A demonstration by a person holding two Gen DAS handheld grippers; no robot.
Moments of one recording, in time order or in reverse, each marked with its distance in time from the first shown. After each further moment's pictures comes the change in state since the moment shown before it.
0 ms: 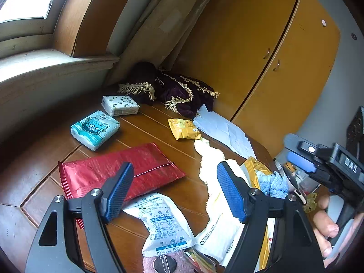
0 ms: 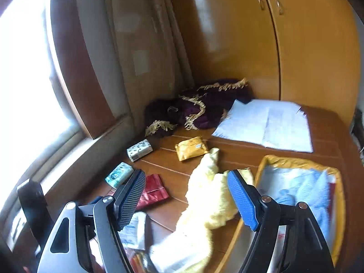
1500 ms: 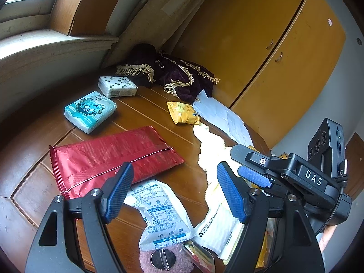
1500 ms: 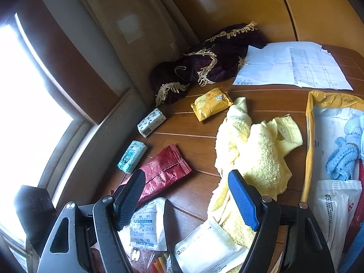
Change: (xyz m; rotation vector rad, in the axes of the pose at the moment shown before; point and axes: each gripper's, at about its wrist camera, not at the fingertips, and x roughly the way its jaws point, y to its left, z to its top) left arm 0.013 0.005 -0.003 -0.036 0.099 -0.023; right arm 0.065 -0.007 -0.040 0.188 0.174 0.135
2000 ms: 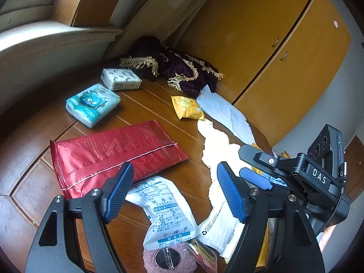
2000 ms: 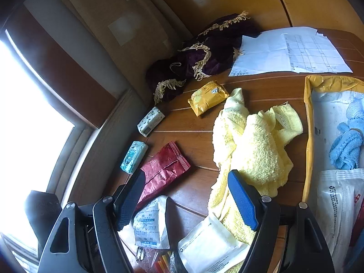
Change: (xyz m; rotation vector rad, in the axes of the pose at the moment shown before) left arm 0.007 0.009 0.003 -0.036 0.071 -0.003; right arm 0.003 -0.009 0.000 0.062 0.030 0.042
